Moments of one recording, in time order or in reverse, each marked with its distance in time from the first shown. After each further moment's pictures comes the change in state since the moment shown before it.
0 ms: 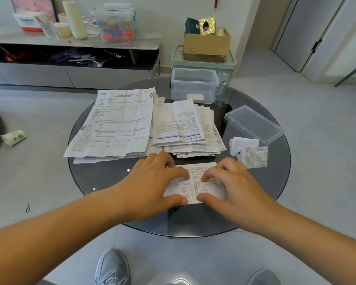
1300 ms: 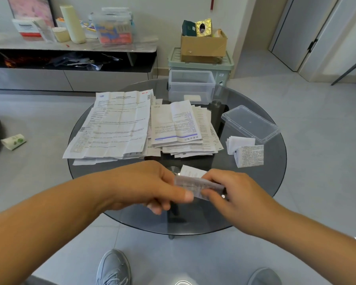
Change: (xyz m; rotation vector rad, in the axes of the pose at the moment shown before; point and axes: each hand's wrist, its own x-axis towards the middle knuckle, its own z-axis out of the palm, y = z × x) left_hand -0.005 0.010 -0.032 -1.053 -0.410 -0.290; right_hand -0.013 -0.011 -0.011 0.096 -0.037 -0.049
